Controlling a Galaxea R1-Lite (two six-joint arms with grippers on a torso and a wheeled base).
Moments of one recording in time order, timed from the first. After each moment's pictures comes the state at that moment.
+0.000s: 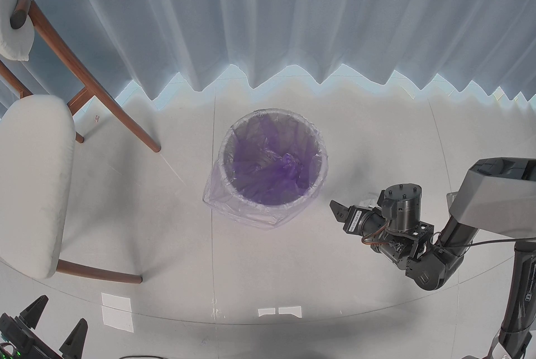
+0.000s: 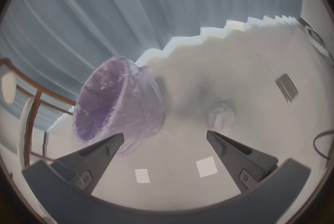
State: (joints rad) left arm 0.04 0.15 -0.02 -0.01 -0.20 -0.08; right arm 0.51 2.21 -0.69 -1.14 -0.25 0.50
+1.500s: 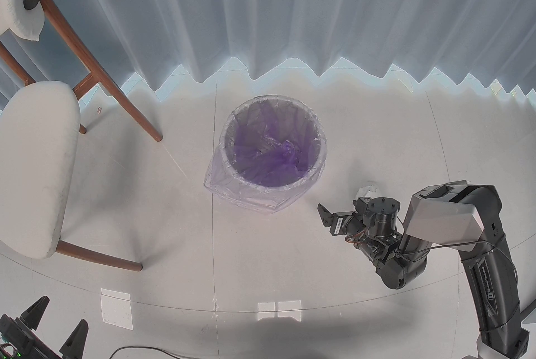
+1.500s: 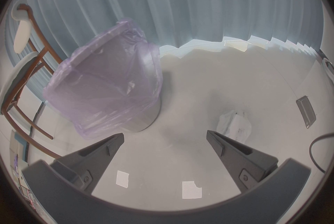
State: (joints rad) left arm 0.07 0.14 -0.02 -0.01 -0.24 -0.10; right arm 0.43 2.60 -0.98 -1.39 -0.15 0.21
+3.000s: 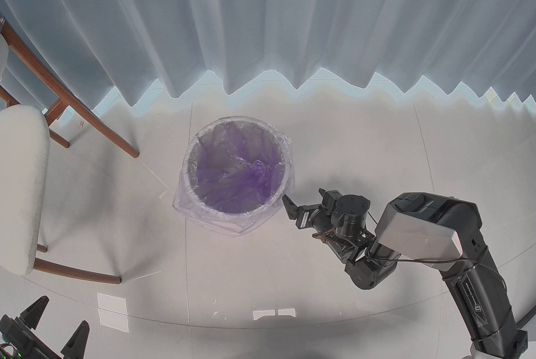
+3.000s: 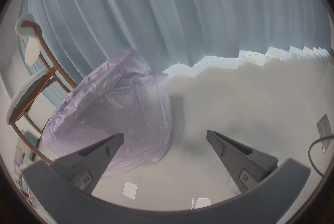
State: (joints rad) left arm 0.07 0.14 -0.03 0.01 -0.24 -0.06; right arm 0.55 2.68 -1.22 -1.37 -0.15 0.20
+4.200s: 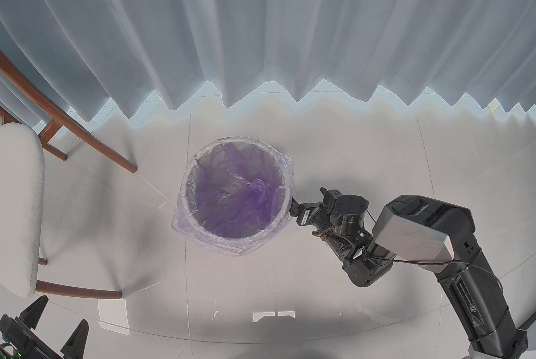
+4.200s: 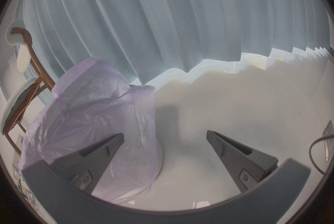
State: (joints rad) left arm 0.09 0.15 -0.03 0.00 -0.24 -0.06; right arm 0.53 2.74 -1.31 -1.36 -0.15 0.22
